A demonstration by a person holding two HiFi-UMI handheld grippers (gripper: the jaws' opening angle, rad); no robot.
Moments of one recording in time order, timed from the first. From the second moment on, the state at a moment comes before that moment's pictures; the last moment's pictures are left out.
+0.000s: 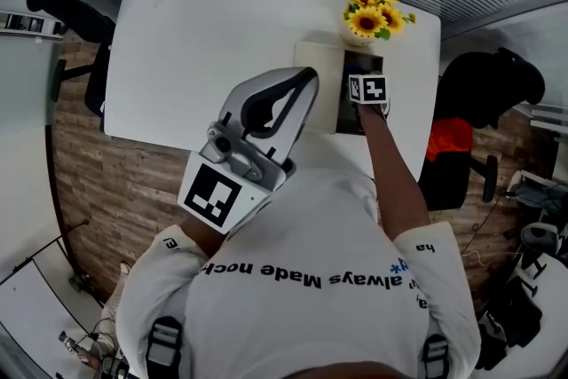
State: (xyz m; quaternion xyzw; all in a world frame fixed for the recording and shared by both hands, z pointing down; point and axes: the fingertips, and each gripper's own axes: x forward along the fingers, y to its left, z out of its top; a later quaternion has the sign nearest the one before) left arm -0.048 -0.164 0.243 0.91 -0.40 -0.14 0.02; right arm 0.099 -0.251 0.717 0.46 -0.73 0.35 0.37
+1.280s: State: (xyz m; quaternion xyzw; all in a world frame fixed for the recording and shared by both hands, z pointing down) left arm -0.049 -0.152 0.237 0.91 -0.39 -0.14 0.00; right arm 0.099 -0.250 0.702 0.46 -0.74 0.33 0.37
